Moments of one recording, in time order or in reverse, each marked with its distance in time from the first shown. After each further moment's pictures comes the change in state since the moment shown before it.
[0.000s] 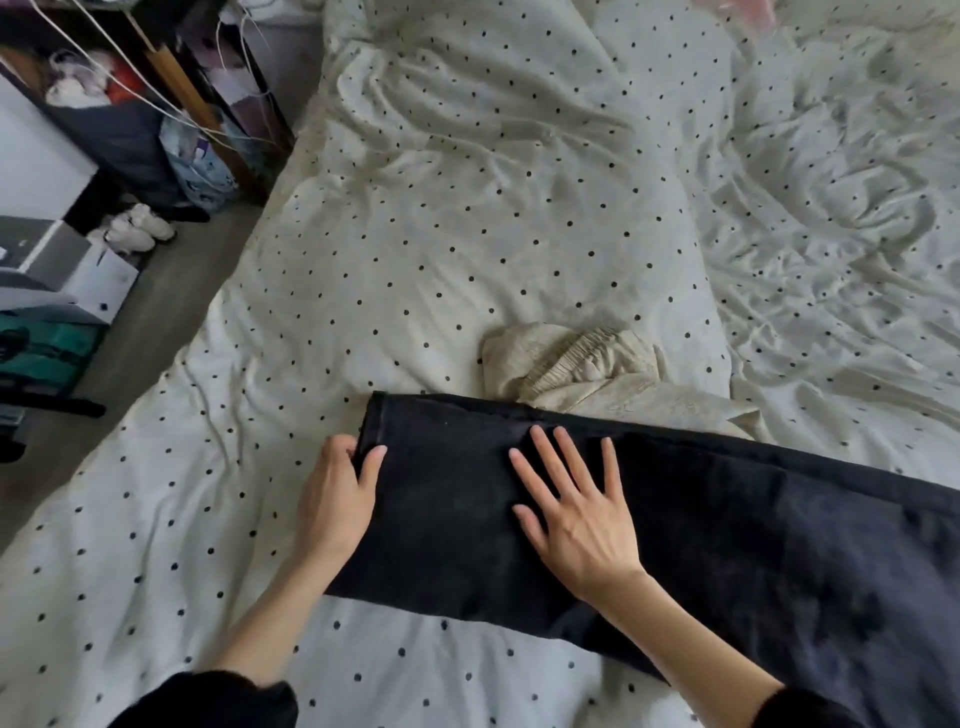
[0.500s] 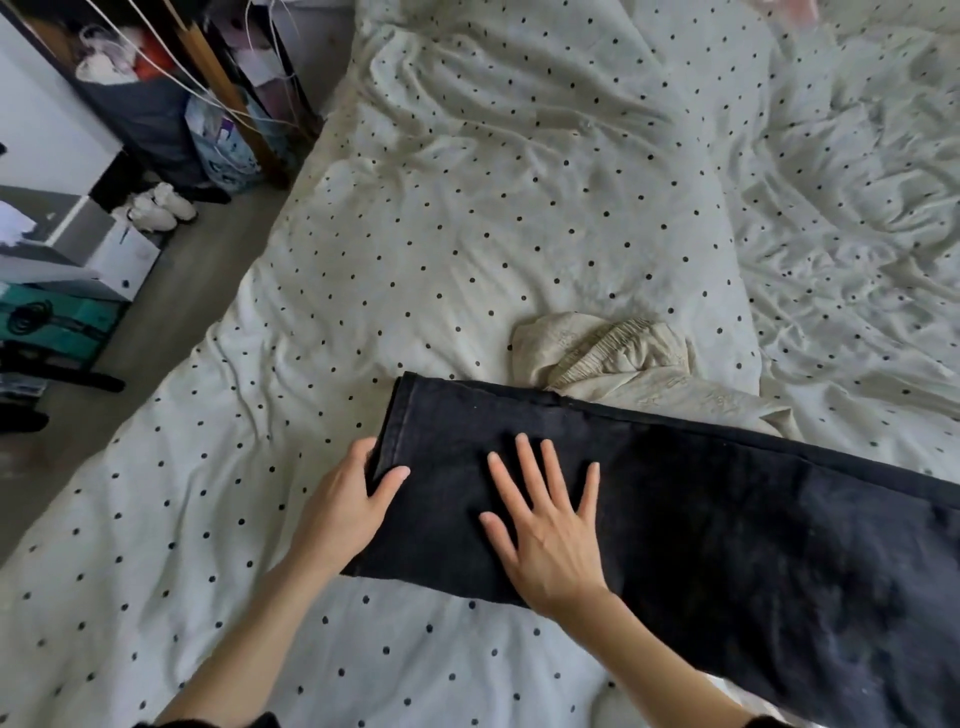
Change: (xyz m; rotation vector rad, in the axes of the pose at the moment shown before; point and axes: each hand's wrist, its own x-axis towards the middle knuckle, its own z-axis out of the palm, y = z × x) left_hand -0.020 -0.018 -0.032 -0.049 -0.257 -0.019; right_hand -0.005 -0.066 -0.003 0.154 -0.074 0.098
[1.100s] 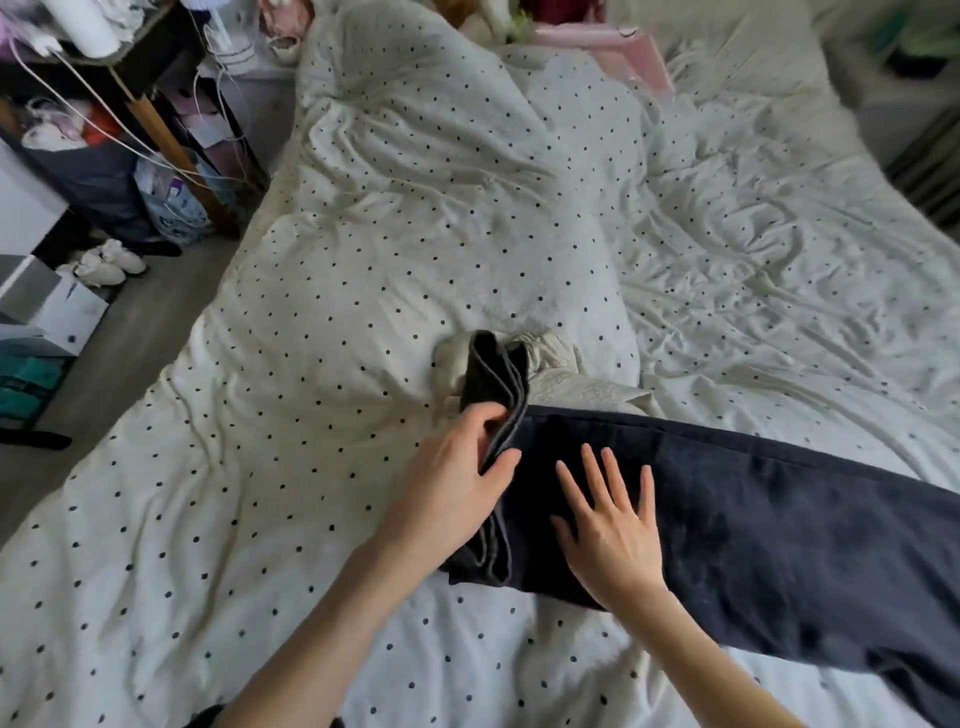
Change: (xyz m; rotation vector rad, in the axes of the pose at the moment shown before) left_hand -0.095 0.180 -0.006 -0.112 0.010 0.500; right_hand -0.071 0.095 -0.066 -0.105 -0.029 0.245
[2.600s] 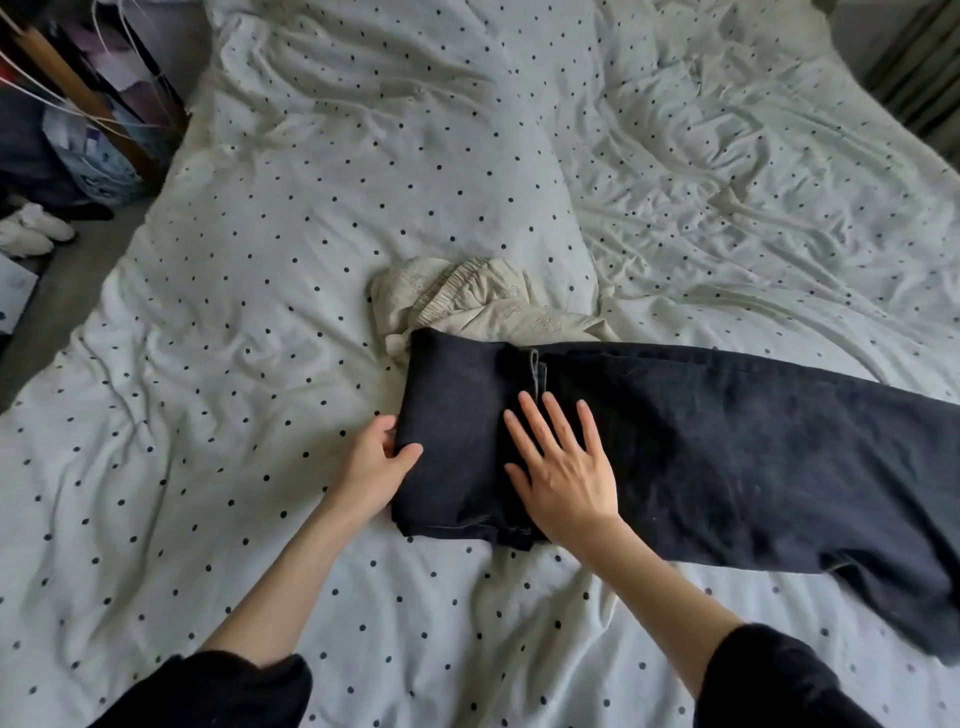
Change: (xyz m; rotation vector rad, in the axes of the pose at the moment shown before) left_hand -0.011 -0.084 0.079 -0.329 -0.131 -0.488; right_hand -0.003 0.023 0.042 -0.117 0.076 -0.136
